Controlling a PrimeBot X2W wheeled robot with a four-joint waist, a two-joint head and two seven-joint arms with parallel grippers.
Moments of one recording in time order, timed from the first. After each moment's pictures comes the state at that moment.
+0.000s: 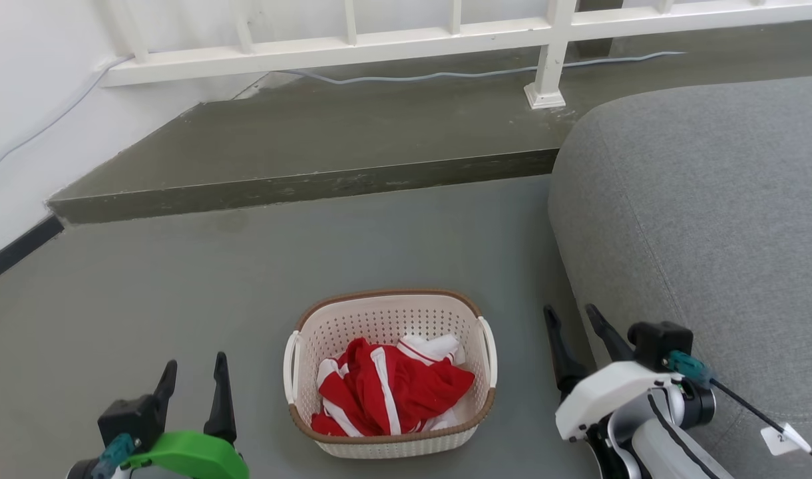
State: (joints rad) left arm 0.00 0.09 -0.19 0.32 -0.41 0.04 -0.25; right arm -0.12 -0.10 0.46 0.42 0.50 -0.12 -0.25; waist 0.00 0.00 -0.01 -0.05
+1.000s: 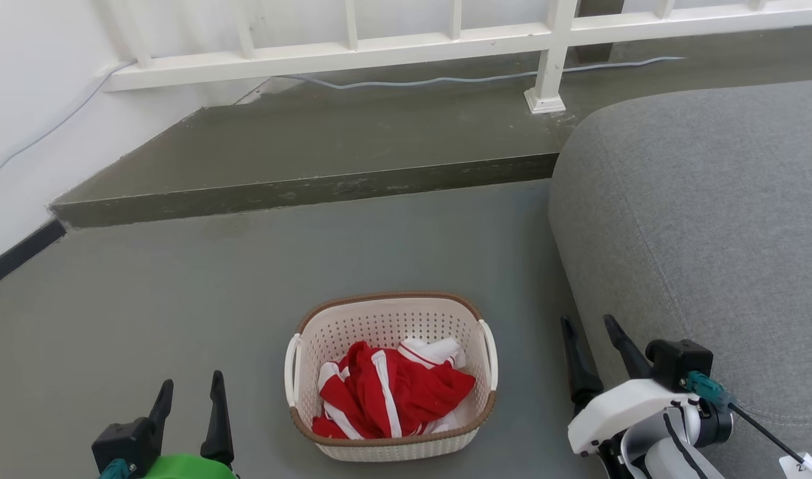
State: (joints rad) left arm 0.08 0.08 -0.16 0.25 -0.39 0.04 -0.25; right arm -0.03 -0.08 0.37 0.33 0.43 -0.12 -0.25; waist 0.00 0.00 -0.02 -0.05
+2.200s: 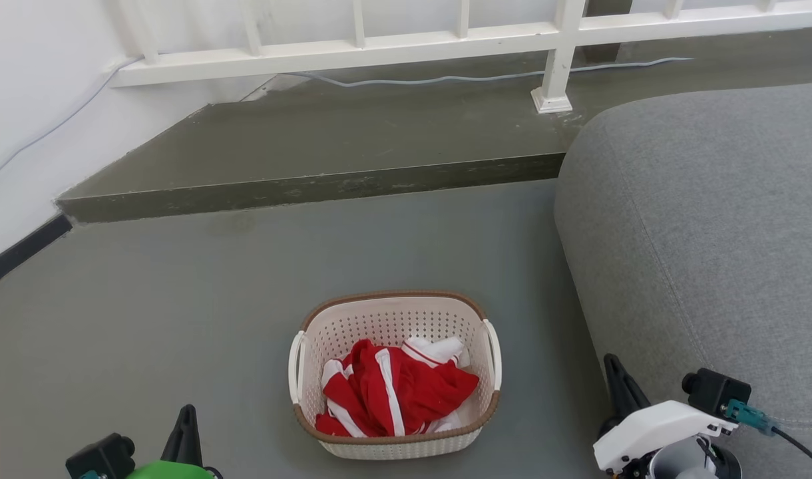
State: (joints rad) left arm 0.09 0.05 -0.11 0.32 -0.63 0.01 -0.17; right arm 0.05 -0.06 0.29 0.35 0.66 -0.08 -0.19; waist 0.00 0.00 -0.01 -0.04
